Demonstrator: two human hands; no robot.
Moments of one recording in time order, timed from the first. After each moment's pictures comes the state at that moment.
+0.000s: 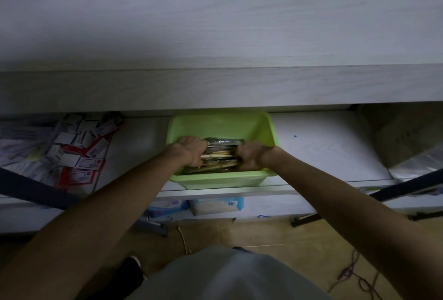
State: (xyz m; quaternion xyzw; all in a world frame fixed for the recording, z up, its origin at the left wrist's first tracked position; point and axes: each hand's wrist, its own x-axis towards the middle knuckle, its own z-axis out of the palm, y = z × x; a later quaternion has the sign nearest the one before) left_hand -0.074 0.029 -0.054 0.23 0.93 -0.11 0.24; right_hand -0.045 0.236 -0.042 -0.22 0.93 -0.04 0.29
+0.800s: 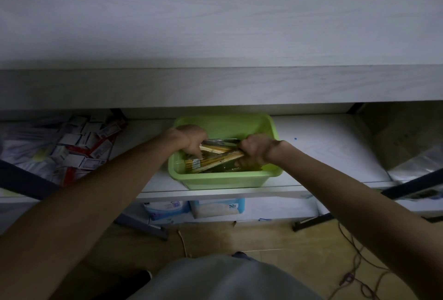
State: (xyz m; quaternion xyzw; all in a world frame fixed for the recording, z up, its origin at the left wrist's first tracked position) left_hand -0.096 0.020 -0.016 0.25 0.92 -0.04 0.30; right_hand -0.046 0.241 -0.015 -0.25 0.94 0.06 0.22
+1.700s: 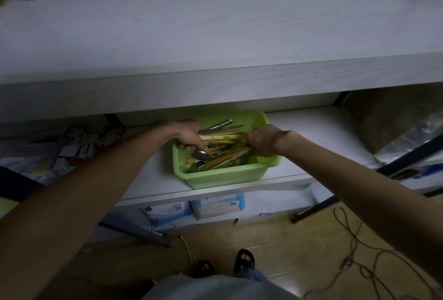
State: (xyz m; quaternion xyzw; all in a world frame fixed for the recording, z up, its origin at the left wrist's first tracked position) left_hand -0.104 0.004 0.014 0.19 0.90 0.11 0.38; right_hand -0.021 0.241 0.029 -0.20 0.94 0.12 0.24
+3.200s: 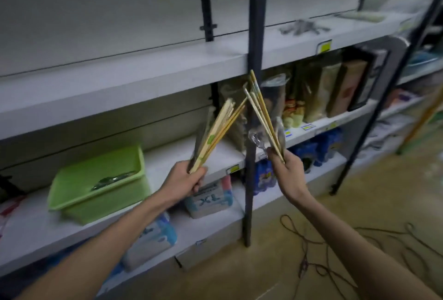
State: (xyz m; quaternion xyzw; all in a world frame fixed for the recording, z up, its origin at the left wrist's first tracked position) left_hand 0.219 0.311 0.073 0.20 0.82 0.51 0.18; right_hand 0.338 0.556 0.046 0.19 0.77 -0.53 -0.29
